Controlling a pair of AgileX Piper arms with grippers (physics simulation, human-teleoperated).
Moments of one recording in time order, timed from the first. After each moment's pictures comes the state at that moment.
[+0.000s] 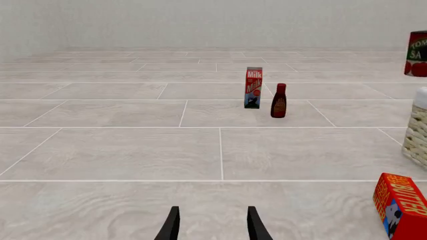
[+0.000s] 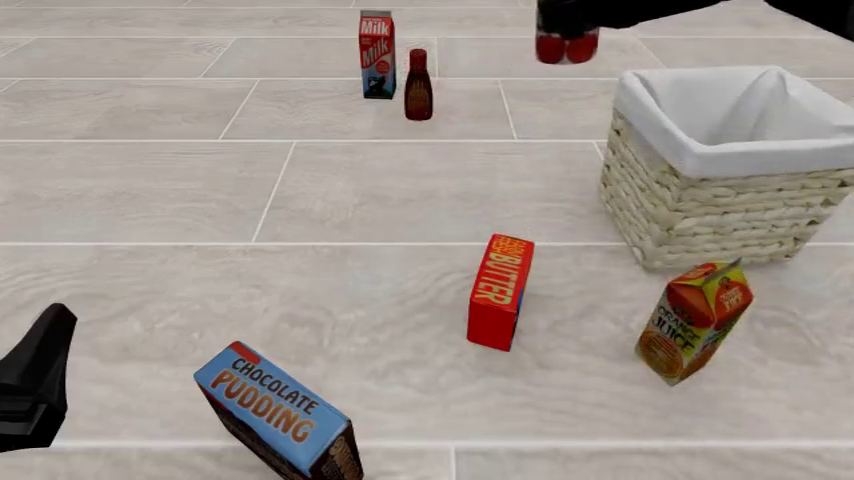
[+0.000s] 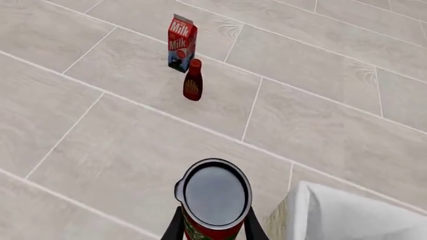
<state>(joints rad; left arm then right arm) 0.00 0.01 0.00 0.00 0.00 0.27 1.71 -1.68 0.48 -0.16</state>
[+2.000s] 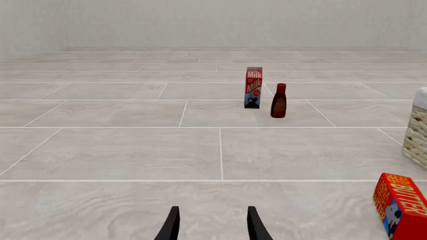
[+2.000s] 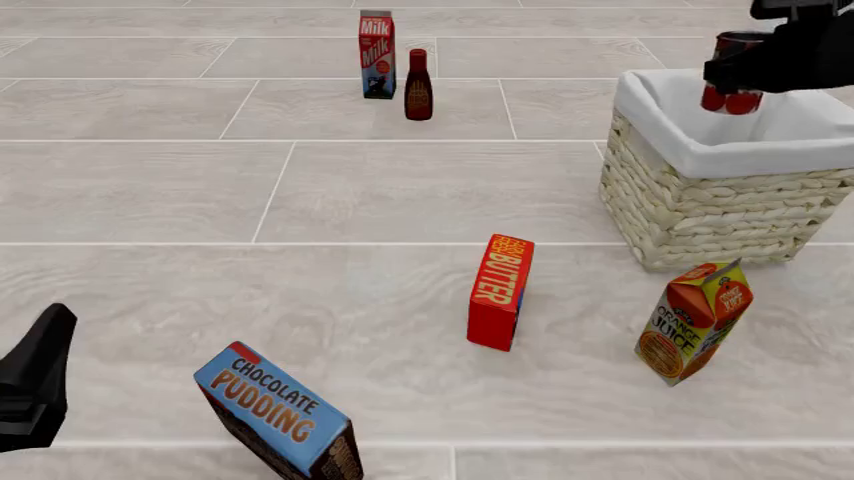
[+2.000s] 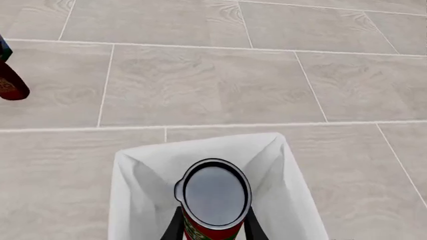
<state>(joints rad) 0.00 0.01 0.00 0.00 0.00 -0.18 1.85 -1.56 0.23 -0.16</state>
